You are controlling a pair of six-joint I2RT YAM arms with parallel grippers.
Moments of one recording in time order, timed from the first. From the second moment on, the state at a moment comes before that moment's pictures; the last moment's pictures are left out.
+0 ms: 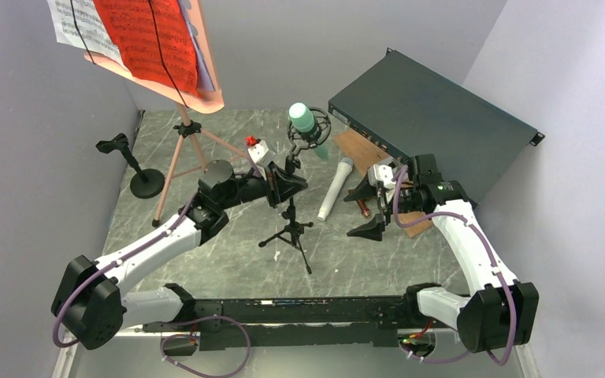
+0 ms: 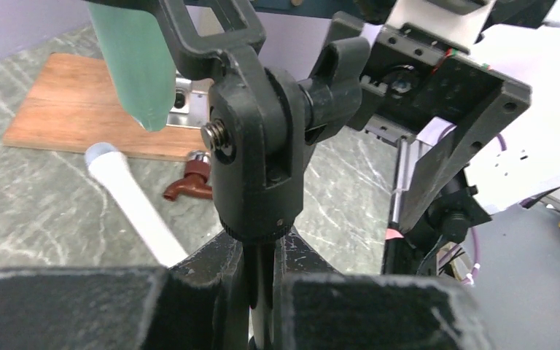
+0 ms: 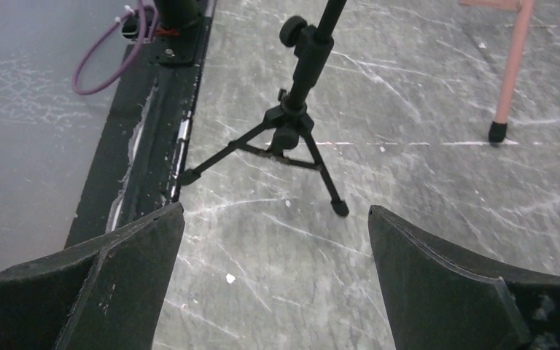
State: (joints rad) left arm -0.65 1.18 0.77 0.45 0.54 -0.29; right arm 0.14 1.13 0.94 -0.88 -1.32 -1.04
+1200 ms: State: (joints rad) left arm -0.99 1.27 0.86 0.66 0.03 -0.31; right arm 0.30 1.19 0.84 -0.54 -1.35 -0.68
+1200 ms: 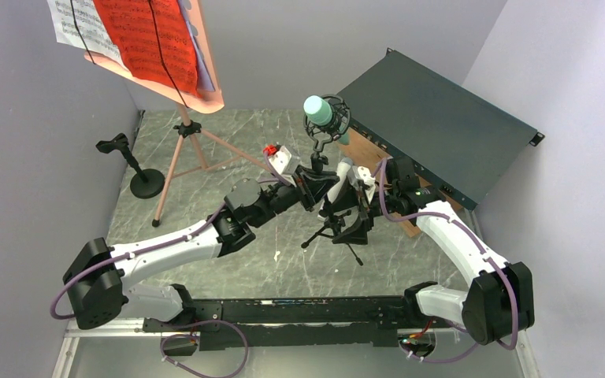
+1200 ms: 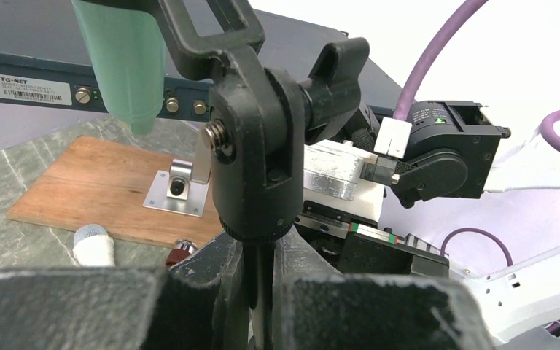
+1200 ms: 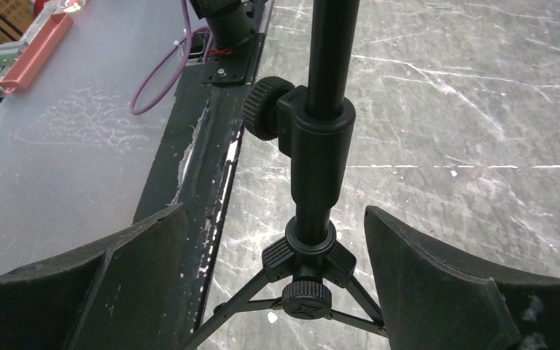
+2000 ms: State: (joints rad) left arm -1.01 1.27 0.86 0.68 -0.04 -0.33; right arm 0.30 1.20 0.84 -0.41 -1.36 -0.51
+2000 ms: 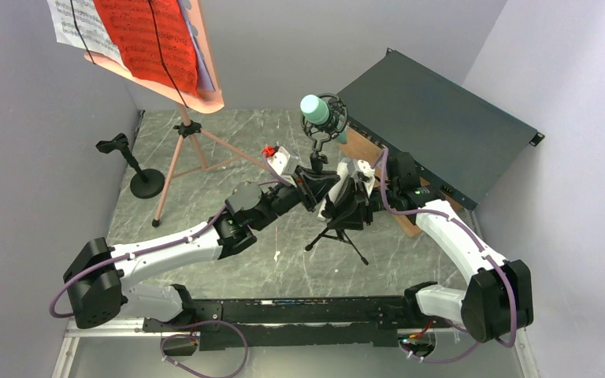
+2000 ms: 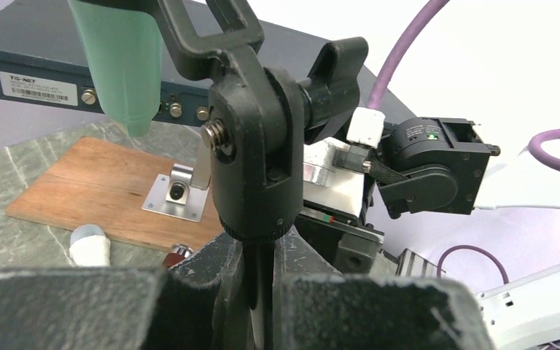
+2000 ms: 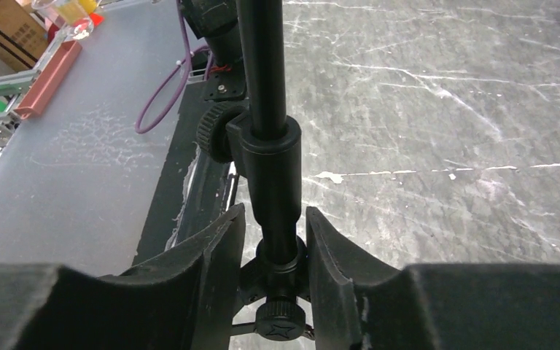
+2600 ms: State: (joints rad) left arm -1.02 1.26 0.84 0.70 -0.05 -0.35; right arm 0.29 1.20 0.86 -0.54 -1.37 -0.64
